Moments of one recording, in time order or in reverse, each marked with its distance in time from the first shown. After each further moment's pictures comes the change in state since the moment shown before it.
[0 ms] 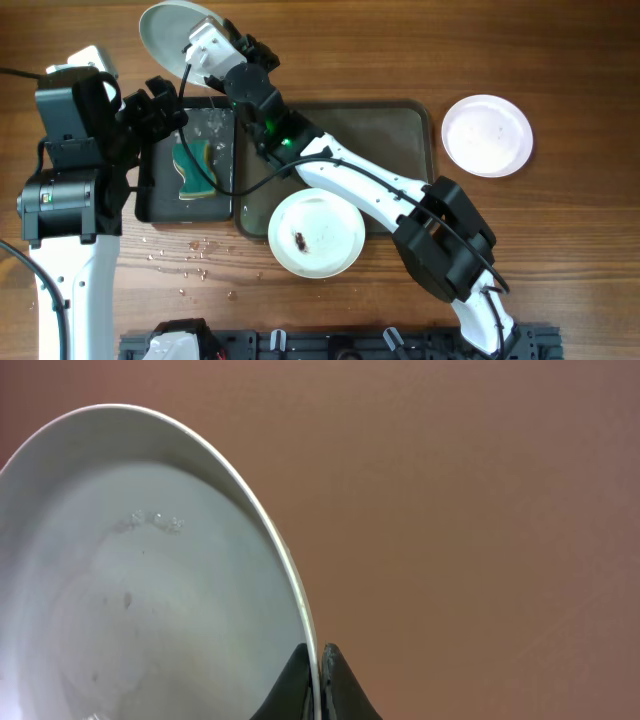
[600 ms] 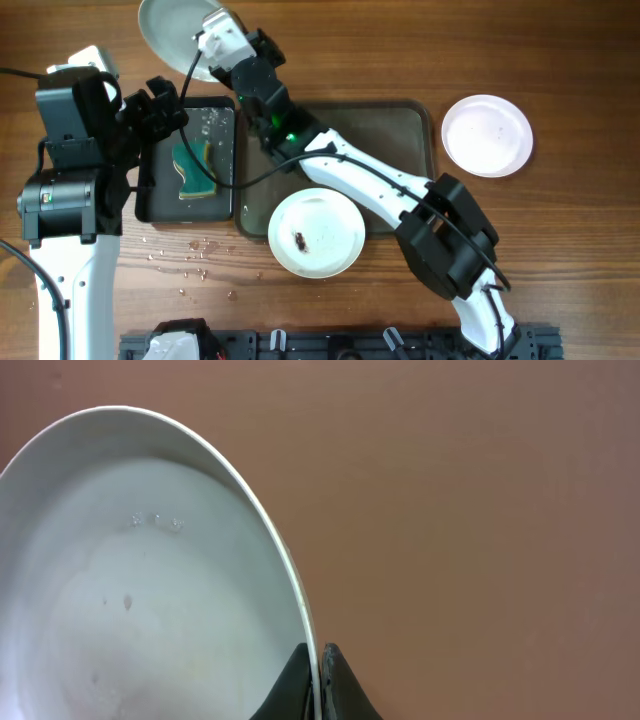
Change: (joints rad) left arm 0.000 0.000 0.000 0.000 0.000 0.000; right arm -0.025 0.000 0.000 0.021 0.000 0.143
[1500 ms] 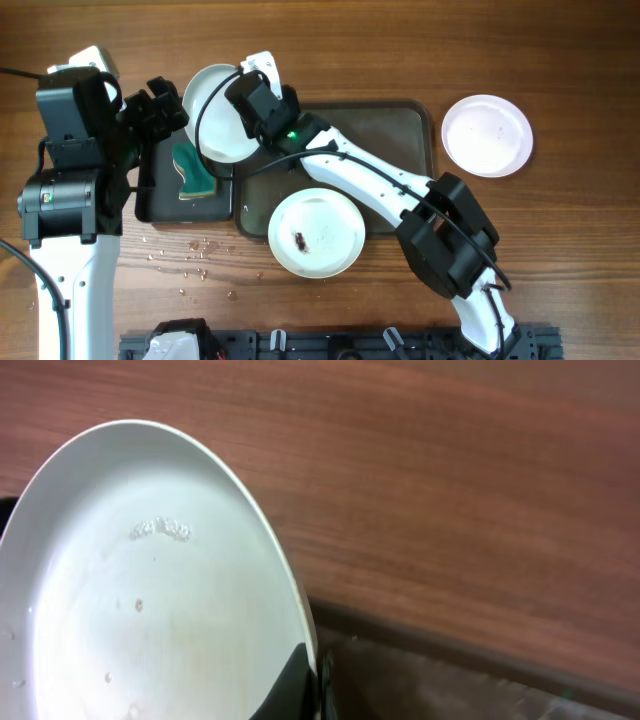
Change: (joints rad) left arm 0.000 0.000 0.000 -0.003 0.000 0.000; right arm -0.007 0.001 0.009 -0.763 -0.149 0.738
